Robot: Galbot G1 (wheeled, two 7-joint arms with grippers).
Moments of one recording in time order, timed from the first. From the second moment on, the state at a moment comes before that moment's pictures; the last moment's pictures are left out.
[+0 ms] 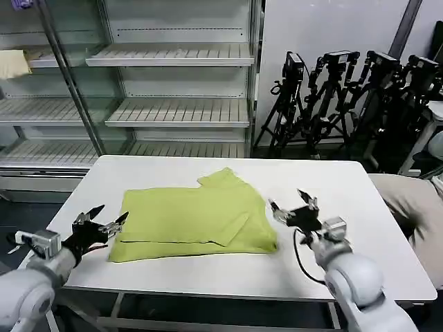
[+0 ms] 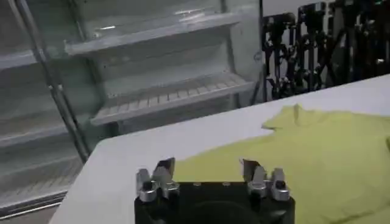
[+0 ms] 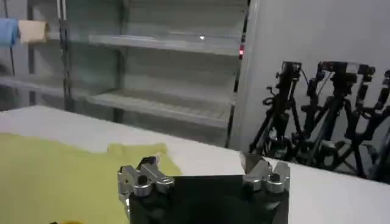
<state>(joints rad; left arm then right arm) 1.26 -0.80 -0.66 -2.03 -0.65 0.56 -0.01 -0.85 1.17 0.21 1.91 0.40 -0.56 0.12</state>
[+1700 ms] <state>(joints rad) 0.64 -0.90 -0.23 -1.32 -0.61 0.57 0.05 -0.27 1.60 0.07 0.86 0.35 -0.50 0.16</state>
